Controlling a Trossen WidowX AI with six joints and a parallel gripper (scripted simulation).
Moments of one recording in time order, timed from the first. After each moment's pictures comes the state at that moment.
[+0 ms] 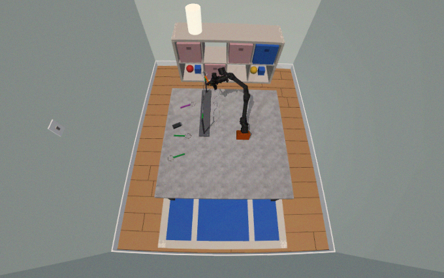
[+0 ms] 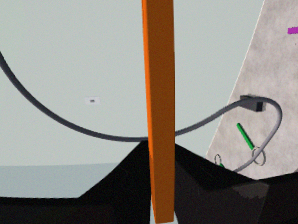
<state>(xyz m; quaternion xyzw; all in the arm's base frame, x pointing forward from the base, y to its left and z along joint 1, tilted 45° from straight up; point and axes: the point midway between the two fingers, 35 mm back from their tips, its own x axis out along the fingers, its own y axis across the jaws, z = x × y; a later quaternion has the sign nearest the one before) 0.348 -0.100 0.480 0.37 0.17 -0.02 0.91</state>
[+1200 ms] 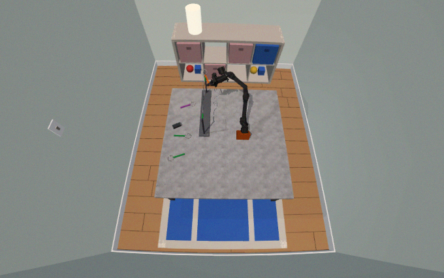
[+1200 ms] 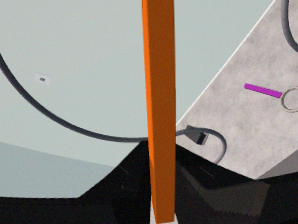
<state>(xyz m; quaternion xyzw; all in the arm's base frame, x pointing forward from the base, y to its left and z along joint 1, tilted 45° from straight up) 0.345 -0.114 0.472 0.16 0.20 -0.07 0.96</state>
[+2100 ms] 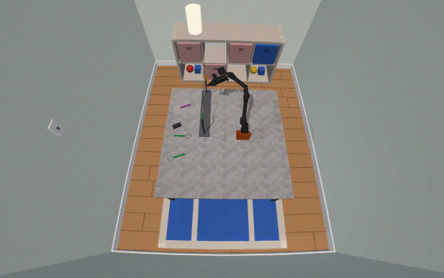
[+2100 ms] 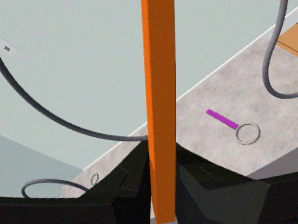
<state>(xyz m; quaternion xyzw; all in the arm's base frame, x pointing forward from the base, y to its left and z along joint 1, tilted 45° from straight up) 0.343 -0.127 0.469 0.00 0.21 -0.12 0.97</state>
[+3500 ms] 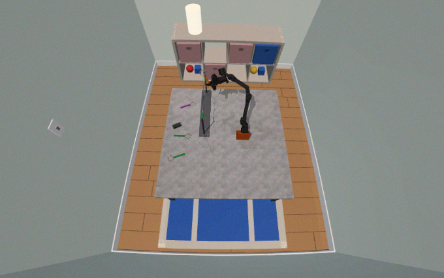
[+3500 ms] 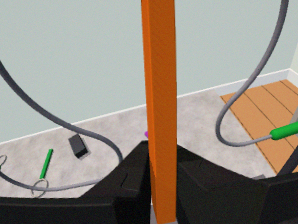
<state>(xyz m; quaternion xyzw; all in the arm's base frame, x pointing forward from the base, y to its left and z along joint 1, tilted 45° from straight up) 0.341 -0.146 0.473 -0.26 0.22 -0.18 0.92</state>
